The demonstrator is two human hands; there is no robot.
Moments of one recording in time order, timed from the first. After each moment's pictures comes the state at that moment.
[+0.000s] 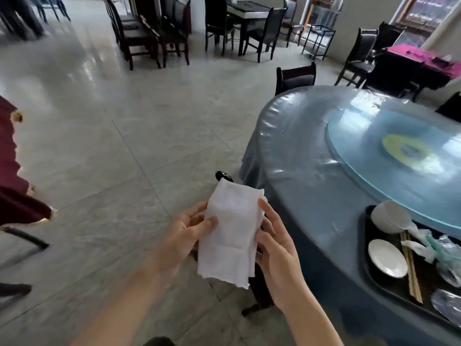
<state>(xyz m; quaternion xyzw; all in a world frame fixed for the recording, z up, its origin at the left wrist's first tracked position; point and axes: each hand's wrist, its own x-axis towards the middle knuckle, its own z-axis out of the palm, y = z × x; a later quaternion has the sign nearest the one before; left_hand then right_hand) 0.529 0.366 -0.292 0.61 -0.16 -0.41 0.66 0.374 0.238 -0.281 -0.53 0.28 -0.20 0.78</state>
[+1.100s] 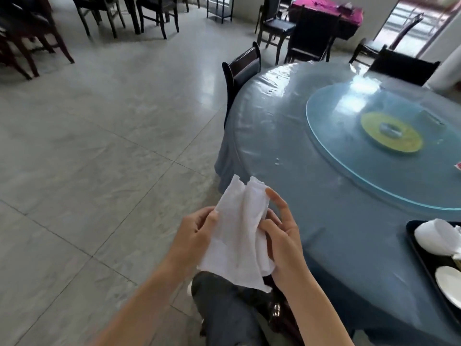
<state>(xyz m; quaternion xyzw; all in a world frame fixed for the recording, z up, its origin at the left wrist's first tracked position) 0.969 0.082 -0.310 0.67 -0.31 -0.46 0.49 0.803 0.021 -0.301 -0.42 0.42 -0.39 0.70</state>
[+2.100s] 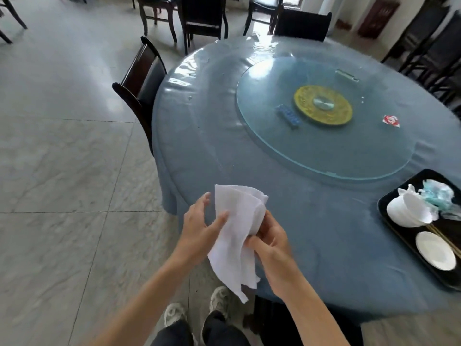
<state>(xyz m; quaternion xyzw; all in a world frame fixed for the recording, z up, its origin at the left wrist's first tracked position) 1.027 -0.260 -0.347 0.63 -0.51 -0.50 0.32 0.863 -0.209 -0.325 -0.37 0.56 -0.45 0.59</state>
